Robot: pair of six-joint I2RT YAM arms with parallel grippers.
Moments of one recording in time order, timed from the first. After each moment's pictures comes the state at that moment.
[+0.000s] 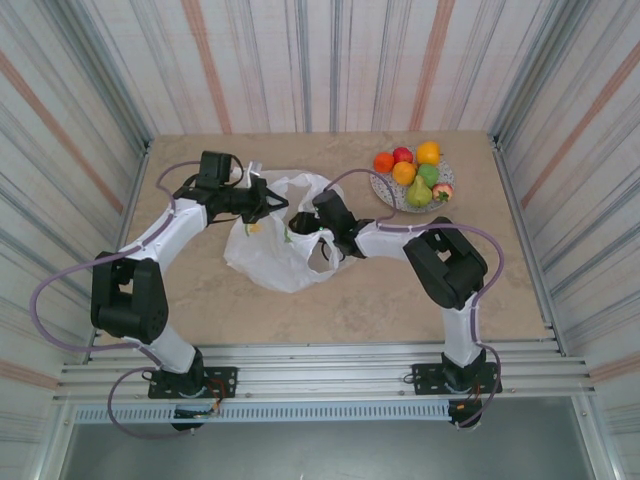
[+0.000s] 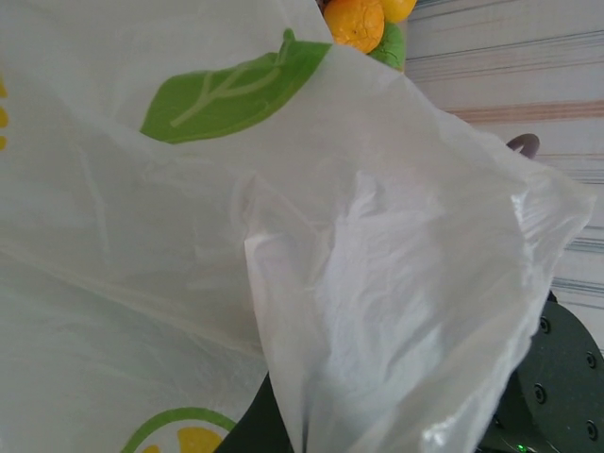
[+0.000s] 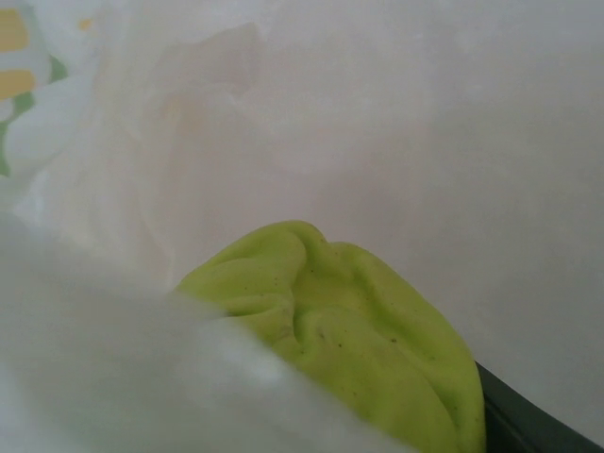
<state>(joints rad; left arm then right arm) -0.23 1.61 1.21 -0.39 0.80 -0.71 0.73 1.99 1.20 0.15 -0.09 0.78</state>
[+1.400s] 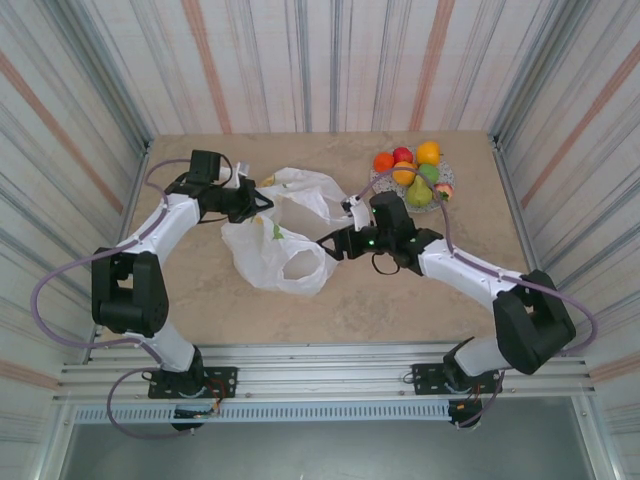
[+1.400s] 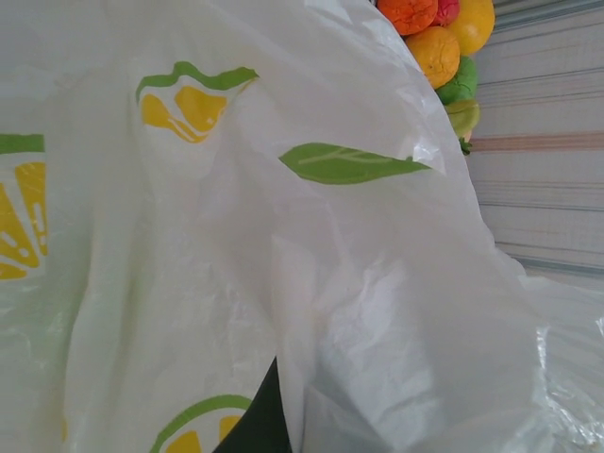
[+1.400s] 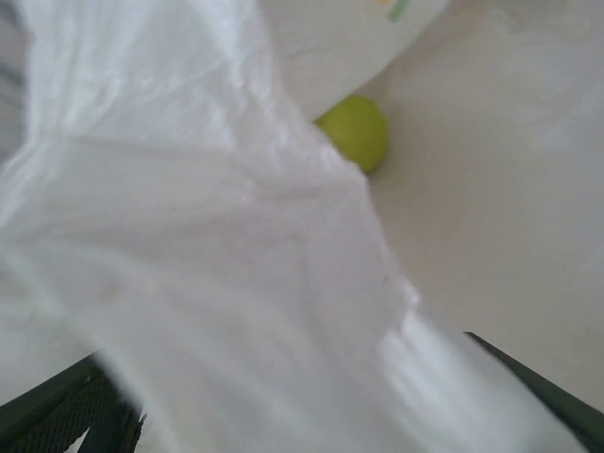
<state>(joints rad) -0.15 1.64 1.24 -0.51 0.72 -0.57 0.59 1.41 0.86 -0.07 -0.49 0.31</state>
